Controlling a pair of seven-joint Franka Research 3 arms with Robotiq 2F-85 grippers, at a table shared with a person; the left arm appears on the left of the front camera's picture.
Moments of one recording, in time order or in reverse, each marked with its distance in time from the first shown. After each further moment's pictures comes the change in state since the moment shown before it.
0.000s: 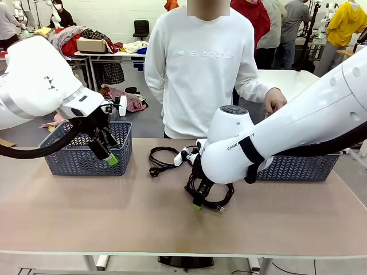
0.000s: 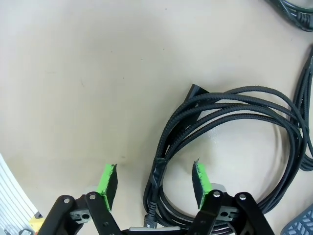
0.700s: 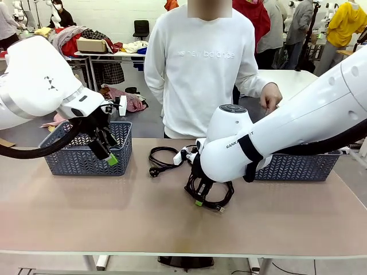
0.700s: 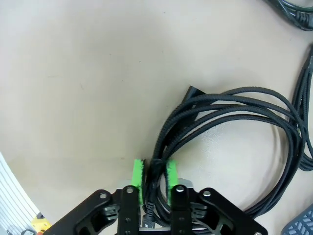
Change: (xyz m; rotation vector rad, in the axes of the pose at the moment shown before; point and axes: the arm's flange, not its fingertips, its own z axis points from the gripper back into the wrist) left arm 0.000 0.000 0.000 0.000 0.000 0.000; right arm 0.002 -0.002 0.001 0.006 0.002 -0.011
